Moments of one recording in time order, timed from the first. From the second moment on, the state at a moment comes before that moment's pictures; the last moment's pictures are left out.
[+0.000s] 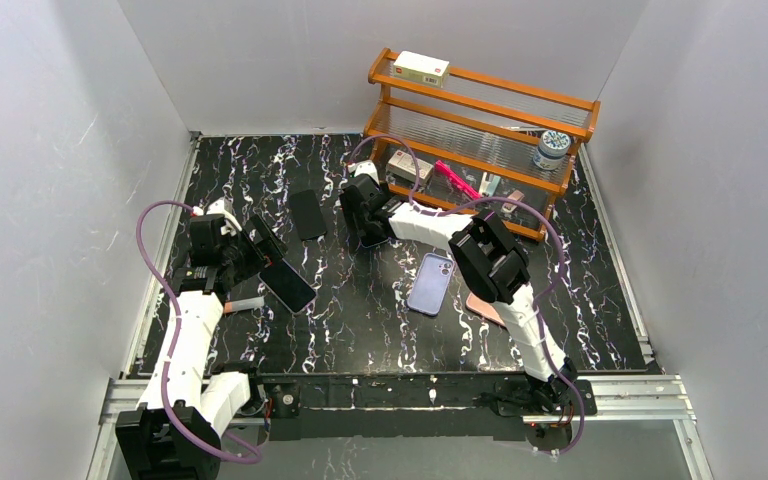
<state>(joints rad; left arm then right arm) 0.06 0.93 0.73 -0.55 0.21 -0.48 0.83 2.31 1.76 -0.24 0.35 0.34</state>
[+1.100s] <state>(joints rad) 0.04 0.94 0.71 -0.53 0.28 -0.47 0.83 1.76 1.13 -0.26 0.16 0.57</state>
